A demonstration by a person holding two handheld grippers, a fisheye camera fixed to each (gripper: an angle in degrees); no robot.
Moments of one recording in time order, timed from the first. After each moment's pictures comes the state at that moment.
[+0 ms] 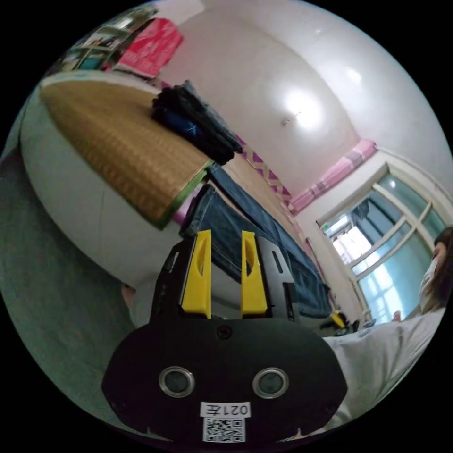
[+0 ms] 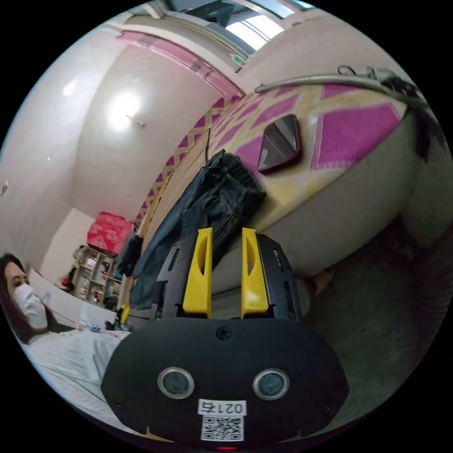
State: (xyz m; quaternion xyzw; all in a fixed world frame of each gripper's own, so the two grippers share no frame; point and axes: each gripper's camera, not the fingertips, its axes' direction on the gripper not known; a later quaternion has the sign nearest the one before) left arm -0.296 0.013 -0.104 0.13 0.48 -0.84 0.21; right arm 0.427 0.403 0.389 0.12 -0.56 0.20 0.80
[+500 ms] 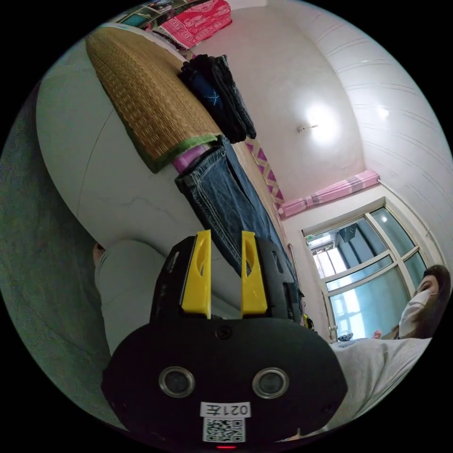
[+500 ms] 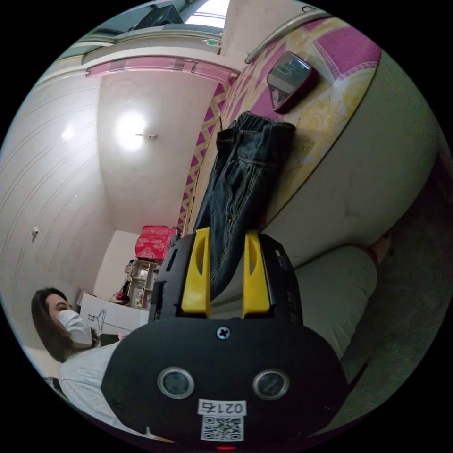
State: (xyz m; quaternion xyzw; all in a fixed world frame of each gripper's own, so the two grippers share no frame) left arm -0.247 0.025 -0.077 0.12 0.53 -0.83 0.11; right arm 0.425 0.382 0.435 0.06 -0.68 0.23 0.69
